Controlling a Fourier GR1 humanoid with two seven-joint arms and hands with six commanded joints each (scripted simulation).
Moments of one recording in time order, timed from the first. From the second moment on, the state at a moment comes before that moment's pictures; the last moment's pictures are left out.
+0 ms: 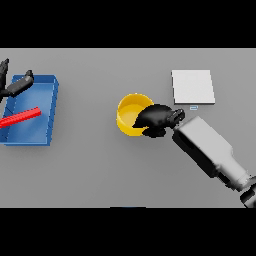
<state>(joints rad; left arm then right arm) -0.60 0.87 -0.56 -1.18 0.20 0.23 0.49 -0.70 -0.33 0.66 -1.12 0.77 0.55 -0.16</state>
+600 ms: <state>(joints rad) -0.59 0.88 -0.56 -1.19 0.20 0.23 0.50 -0.75 -0.45 0.58 -1.34 0.68 0.66 -0.06</state>
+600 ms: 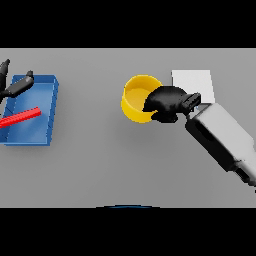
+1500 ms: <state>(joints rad) -0.58 0.91 -0.56 -1.27 0.21 0.25 0.57 -0.83 -0.60 0.45 -1.06 0.70 0.50 -0.11</state>
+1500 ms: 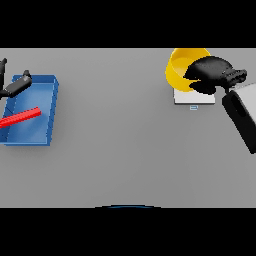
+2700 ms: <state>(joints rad) -0.59 0.89 -0.57 -1.24 0.20 0.24 0.58 -0.96 -0.48 0.42 -0.48 0.75 0.30 -0.22</state>
